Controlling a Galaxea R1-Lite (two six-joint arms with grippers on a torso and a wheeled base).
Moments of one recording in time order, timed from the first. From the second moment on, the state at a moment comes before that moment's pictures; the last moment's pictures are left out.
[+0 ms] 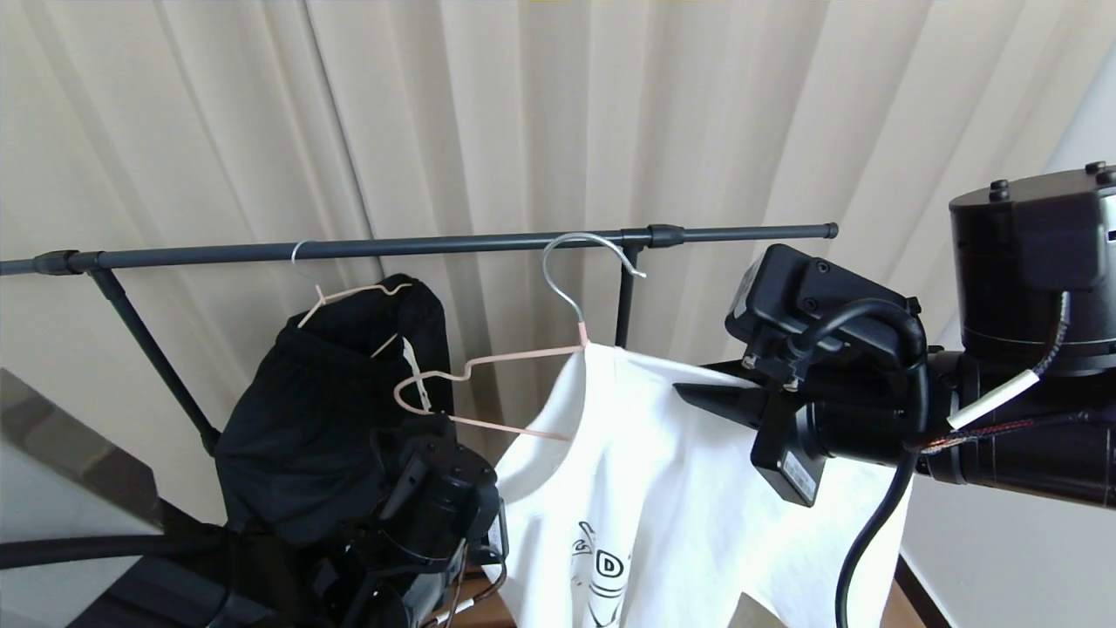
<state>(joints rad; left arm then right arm) -0.77 1.89 -0.59 -0.57 0.49 -0.58 0.78 1.49 -0.99 -0.05 -0.06 -0.46</state>
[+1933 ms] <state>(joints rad) -0.55 1.83 -0.65 -0.69 0.48 -0.36 0.64 1.40 -0.52 -0.51 0.10 -0.36</state>
